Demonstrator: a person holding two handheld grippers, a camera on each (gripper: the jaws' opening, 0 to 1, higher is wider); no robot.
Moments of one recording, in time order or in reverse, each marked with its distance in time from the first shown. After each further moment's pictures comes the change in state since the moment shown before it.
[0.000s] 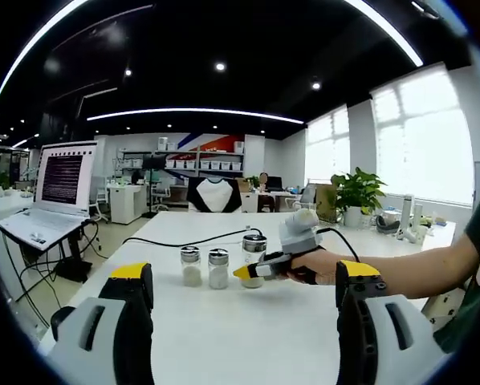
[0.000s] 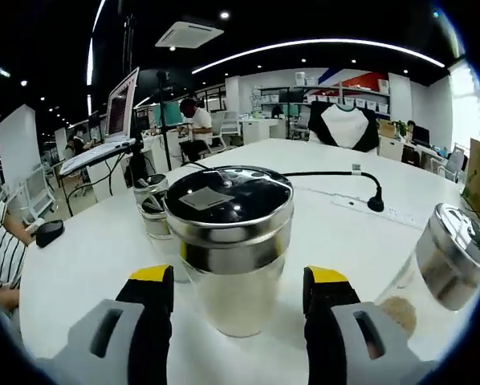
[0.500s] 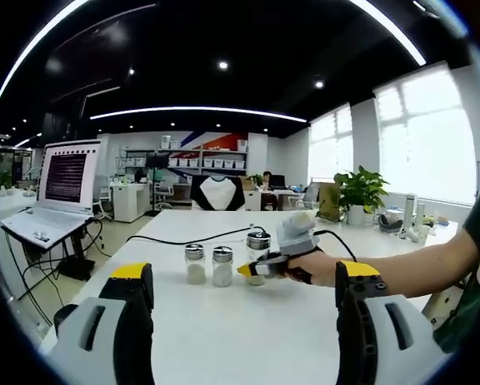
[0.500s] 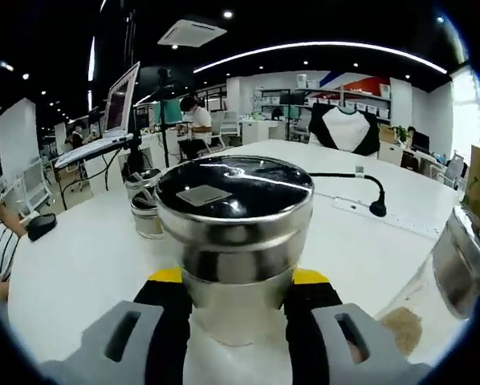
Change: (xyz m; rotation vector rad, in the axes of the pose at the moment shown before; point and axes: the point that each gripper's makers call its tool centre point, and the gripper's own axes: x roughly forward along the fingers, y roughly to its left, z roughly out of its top) left arm -0.003 0.004 -0.002 0.000 0.008 0.016; right arm 0.008 -0.003 0.005 -0.071 -0.028 -0.035
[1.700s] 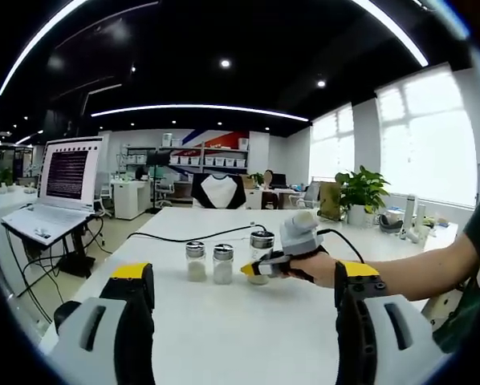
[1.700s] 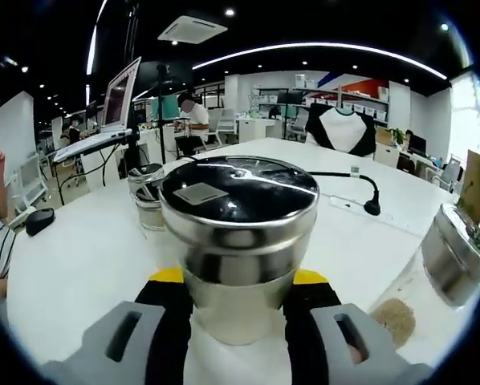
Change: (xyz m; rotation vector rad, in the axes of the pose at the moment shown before) left arm -0.002 0.004 -0.002 -0.012 0.009 0.008; right arm -0.011 0.001 -0.009 0.005 0.023 -0.003
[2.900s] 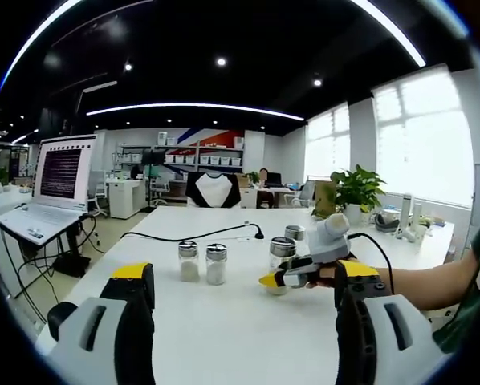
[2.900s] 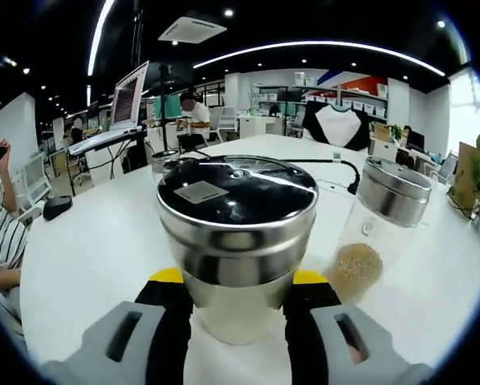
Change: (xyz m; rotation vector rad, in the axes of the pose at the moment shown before) left arm 0.009 -0.010 -0.002 -0.001 0.007 -0.030; right arm -0.061 0.001 -0.033 0.014 0.012 0.009
